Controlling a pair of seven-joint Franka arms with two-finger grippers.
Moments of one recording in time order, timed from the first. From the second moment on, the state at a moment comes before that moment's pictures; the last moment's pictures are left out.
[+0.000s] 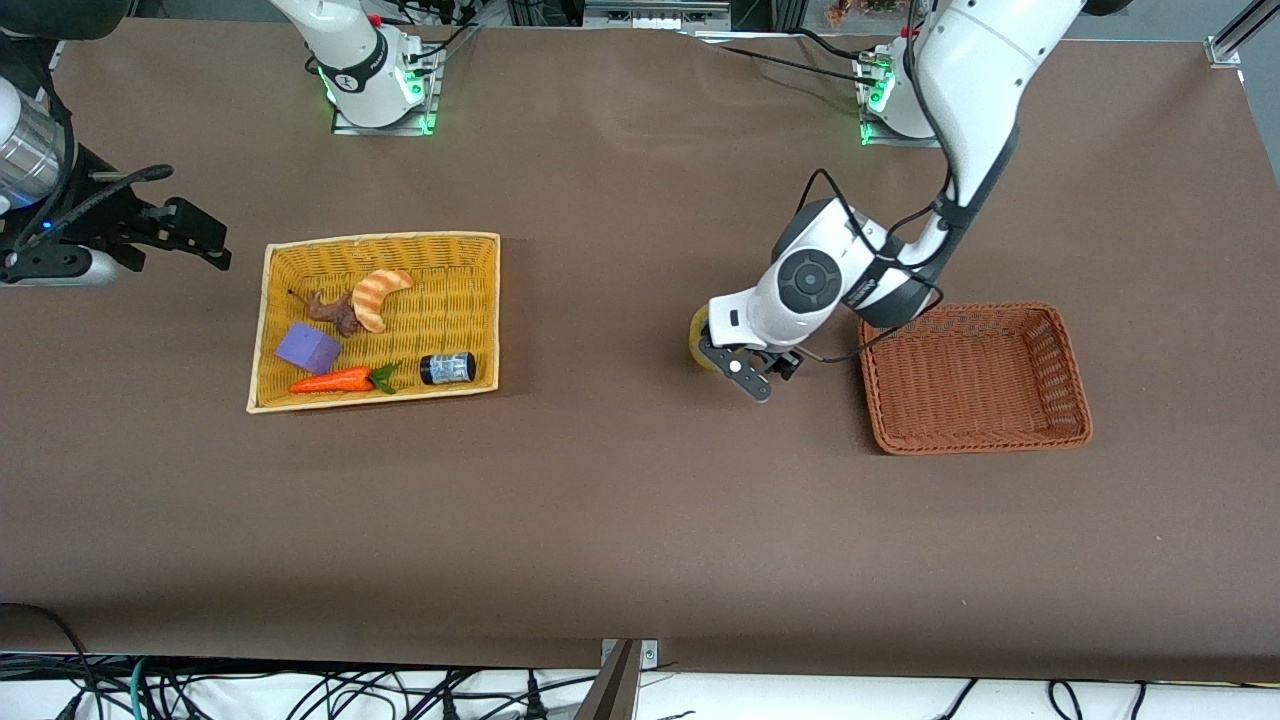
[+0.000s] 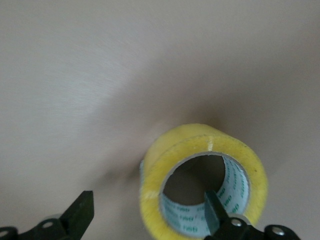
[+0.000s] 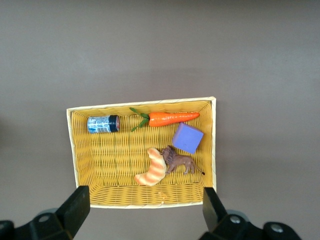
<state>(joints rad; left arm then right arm) -0.22 0.61 -0.37 -1.84 0.14 2.34 0.06 -0.09 0.04 0.18 -1.60 0.01 1.64 0.07</state>
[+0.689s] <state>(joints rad) -0.21 0.62 -0.37 -1.88 0.28 2.38 0.09 -0.09 0.01 0.18 -1.65 0.01 1.66 0.07</state>
